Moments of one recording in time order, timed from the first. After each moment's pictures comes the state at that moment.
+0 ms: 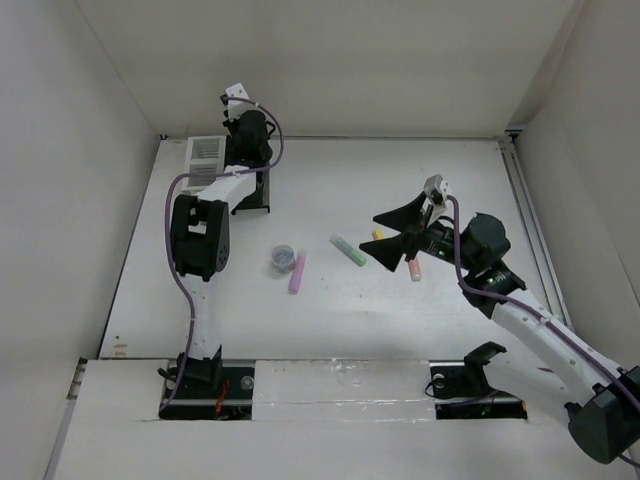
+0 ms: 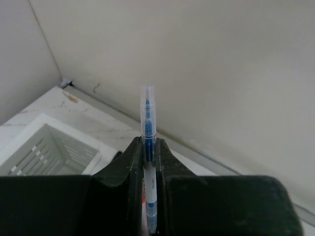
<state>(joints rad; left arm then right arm) -0.24 2.17 1.71 0.45 -0.72 -0.18 0.50 0.90 0.67 0.37 -0.62 0.39</state>
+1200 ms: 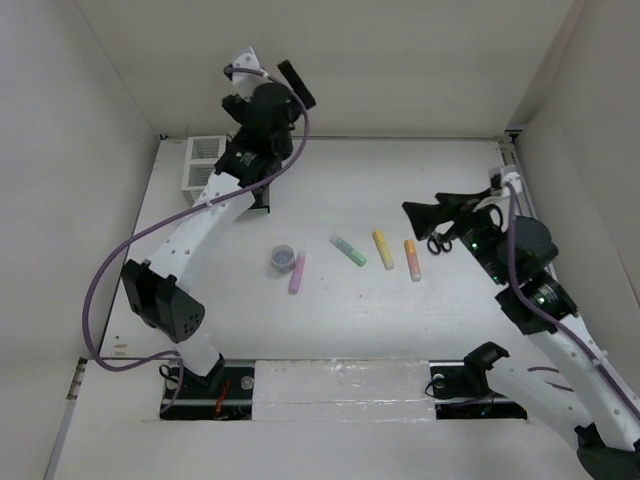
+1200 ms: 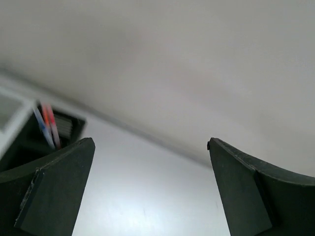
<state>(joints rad) -0.51 1.66 1.80 -0.14 -0.68 -0.48 0.52 0.73 0.86 -0.06 -0.07 0.37</state>
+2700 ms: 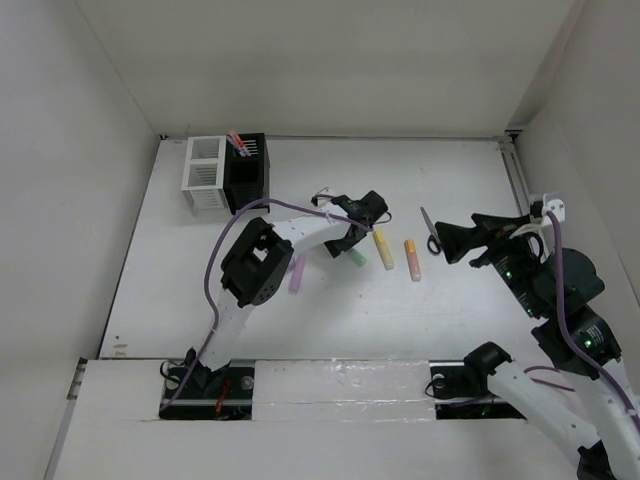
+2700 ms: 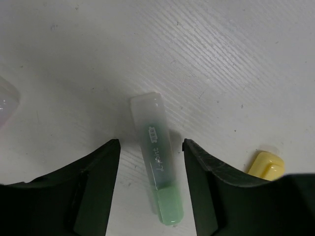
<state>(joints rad) -0.84 2.21 1.75 -0.88 -0.51 -1.43 0.52 0.51 0.98 -0.44 0.14 0.32</state>
